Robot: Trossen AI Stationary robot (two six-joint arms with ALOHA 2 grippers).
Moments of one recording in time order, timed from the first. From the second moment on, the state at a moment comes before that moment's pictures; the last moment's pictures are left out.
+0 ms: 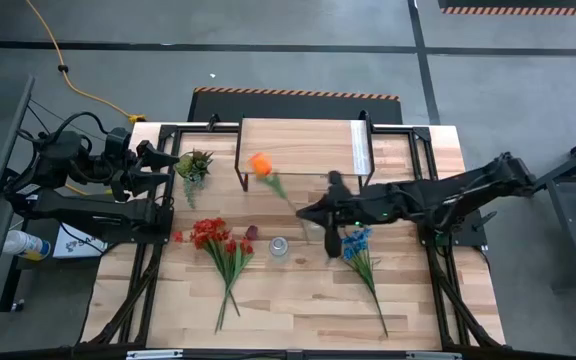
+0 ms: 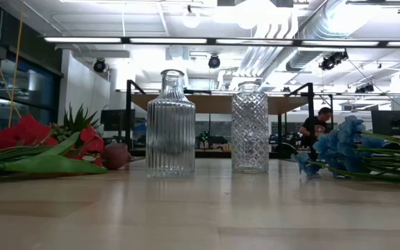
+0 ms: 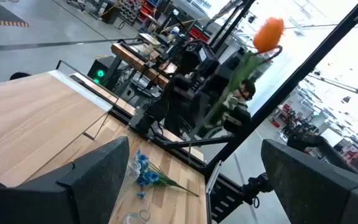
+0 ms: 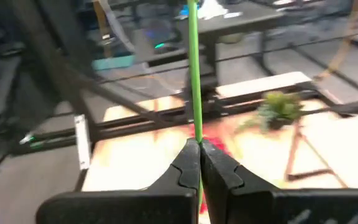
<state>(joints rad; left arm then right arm) 0.05 0.42 1.05 -0.64 -0.02 -0.61 0.29 1.37 1.25 -0.13 0.33 0.28</state>
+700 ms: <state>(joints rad) 0.05 0.42 1.05 -0.64 -0.07 -0.61 0.54 1.43 1.25 -0.25 1.24 0.41</state>
